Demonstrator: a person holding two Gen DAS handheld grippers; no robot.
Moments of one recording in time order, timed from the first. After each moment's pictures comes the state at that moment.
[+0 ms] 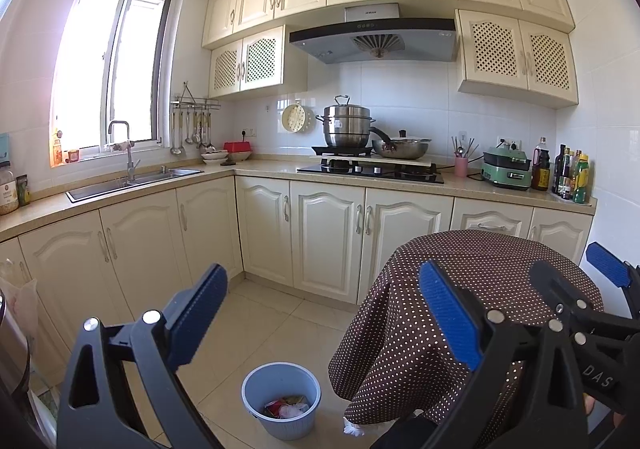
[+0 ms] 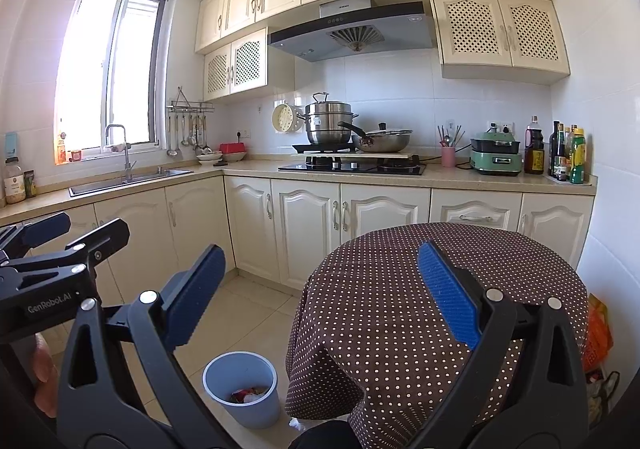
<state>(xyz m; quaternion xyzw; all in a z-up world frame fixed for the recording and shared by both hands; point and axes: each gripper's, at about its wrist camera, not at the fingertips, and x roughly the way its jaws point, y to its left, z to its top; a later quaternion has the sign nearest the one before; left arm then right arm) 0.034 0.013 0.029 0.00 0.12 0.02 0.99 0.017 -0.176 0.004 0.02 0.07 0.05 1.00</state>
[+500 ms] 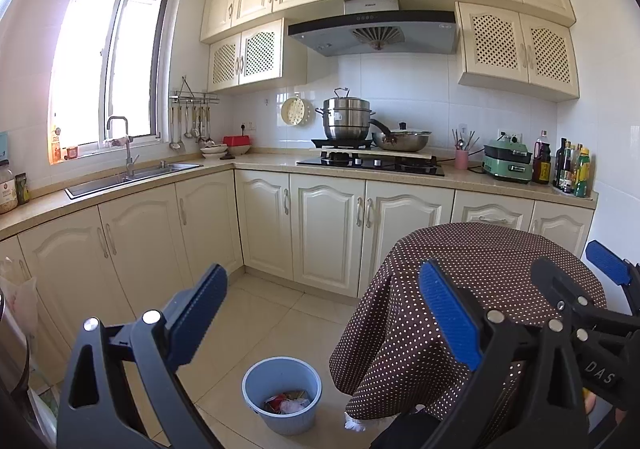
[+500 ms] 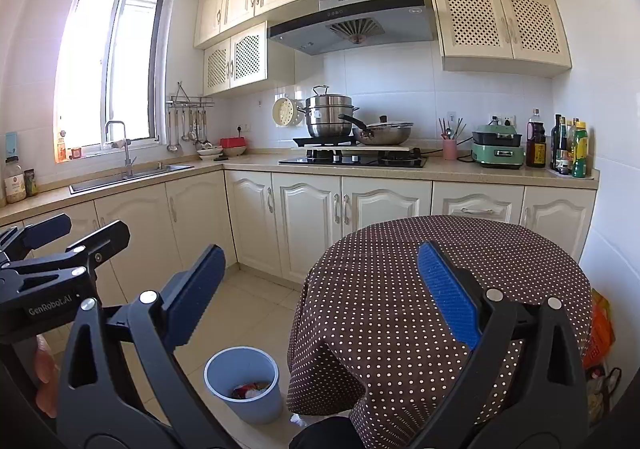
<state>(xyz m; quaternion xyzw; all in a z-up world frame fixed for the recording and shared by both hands) 0.042 0.016 0.021 0.00 0.13 0.02 0.99 0.021 -0.171 -0.003 0.02 0.09 0.05 0.99</state>
